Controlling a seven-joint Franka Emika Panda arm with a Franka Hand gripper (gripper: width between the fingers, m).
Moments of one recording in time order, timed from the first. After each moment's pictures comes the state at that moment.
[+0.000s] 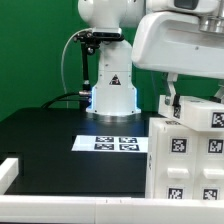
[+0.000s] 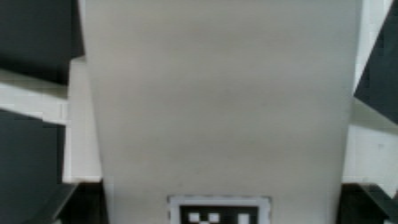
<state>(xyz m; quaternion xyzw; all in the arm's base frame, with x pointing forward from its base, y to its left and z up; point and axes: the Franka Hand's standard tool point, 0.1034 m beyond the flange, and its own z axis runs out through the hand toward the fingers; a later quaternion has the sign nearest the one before) 0.629 0.075 0.155 1.00 0.04 0.01 0.05</state>
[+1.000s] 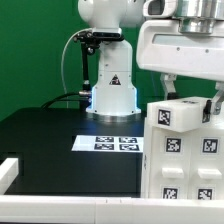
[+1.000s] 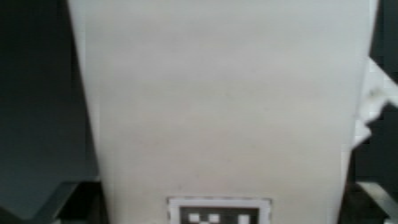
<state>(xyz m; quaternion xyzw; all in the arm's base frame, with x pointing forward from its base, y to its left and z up) 0.631 0.072 0.154 0.87 -0.49 0.03 0.02</state>
